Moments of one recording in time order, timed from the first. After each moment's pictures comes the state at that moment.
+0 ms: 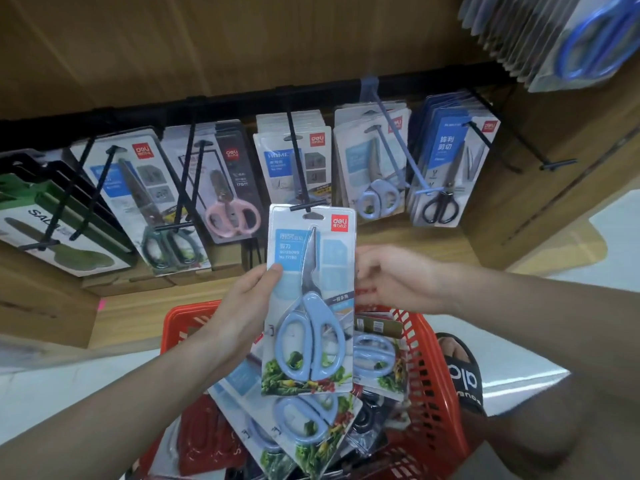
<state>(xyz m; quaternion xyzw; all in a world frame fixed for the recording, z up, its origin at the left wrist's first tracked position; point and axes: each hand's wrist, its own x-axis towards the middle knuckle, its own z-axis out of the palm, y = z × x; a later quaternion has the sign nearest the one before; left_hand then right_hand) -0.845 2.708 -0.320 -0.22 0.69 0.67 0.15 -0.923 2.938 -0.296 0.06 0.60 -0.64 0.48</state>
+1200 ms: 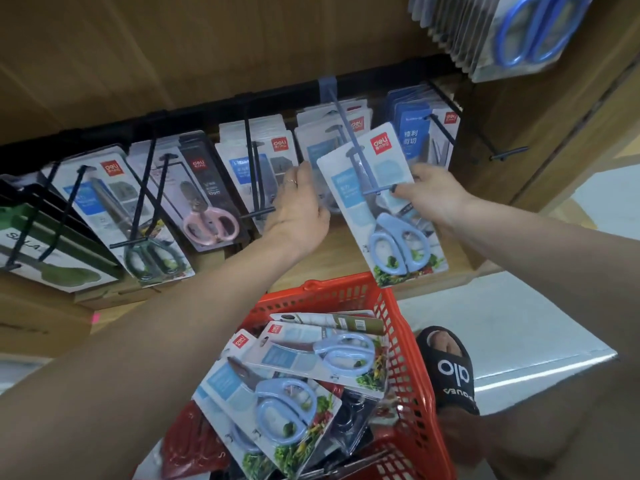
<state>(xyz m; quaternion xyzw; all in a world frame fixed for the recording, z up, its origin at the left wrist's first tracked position) -0.974 2.811 -0.284 -0.01 0.97 0.26 0.03 -1.002 3.024 -0.275 0.08 0.84 -0.52 0.12</state>
